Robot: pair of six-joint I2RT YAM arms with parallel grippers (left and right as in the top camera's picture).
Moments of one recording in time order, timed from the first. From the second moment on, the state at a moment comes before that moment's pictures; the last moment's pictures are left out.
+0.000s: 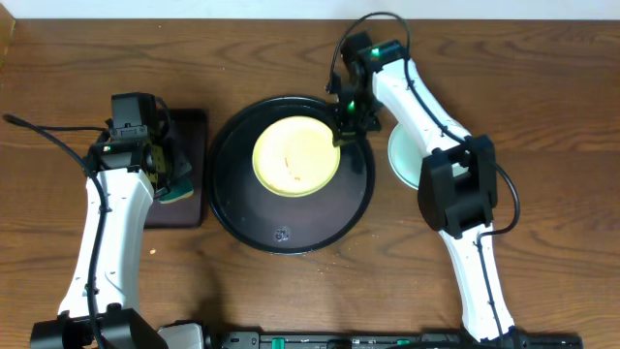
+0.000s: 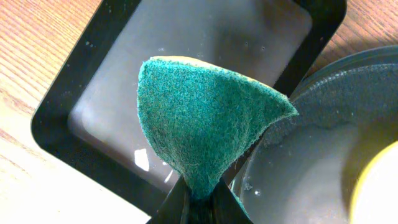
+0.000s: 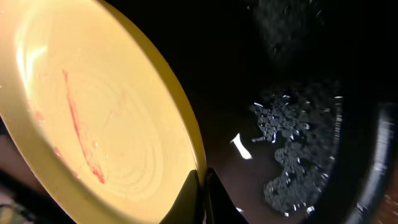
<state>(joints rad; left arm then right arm) 0.14 1.43 1.12 -0.89 -0.13 -0.44 0.42 2.48 2.23 -1.33 -0.42 0.15</state>
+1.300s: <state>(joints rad) -0.34 1.81 1.13 -0.63 0.00 -0.61 0.53 2.41 1.98 -1.10 -0.26 0.26</state>
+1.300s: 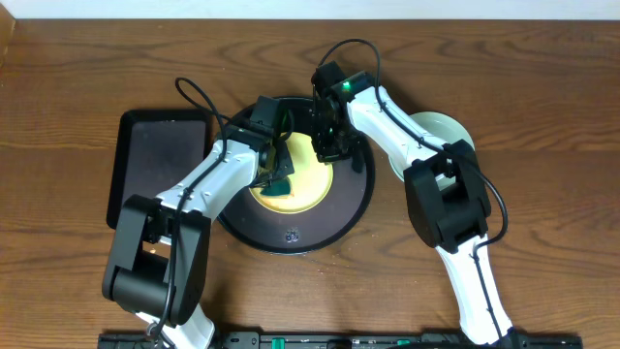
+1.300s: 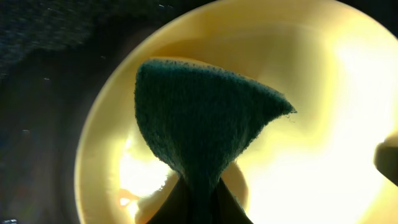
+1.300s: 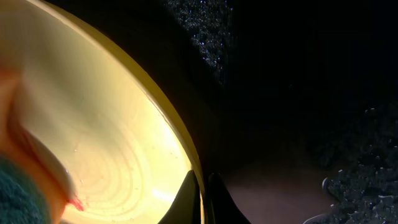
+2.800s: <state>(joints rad) -0.41 1.81 1.13 -0.60 0.11 -0.30 0.53 2.41 1.98 -1.10 -0.26 0.26</state>
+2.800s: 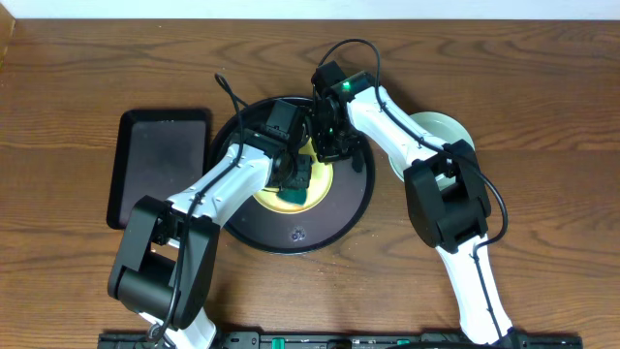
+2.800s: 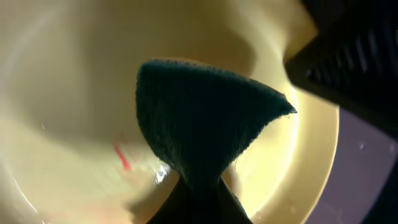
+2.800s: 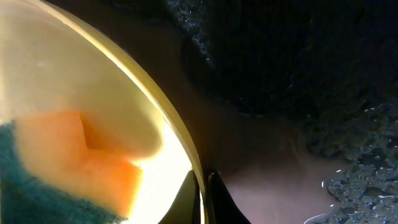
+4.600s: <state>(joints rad) -0.37 1.87 1.14 -0.43 -0.22 -0.41 0.53 2.41 1.98 -1.10 -0.26 0.26</state>
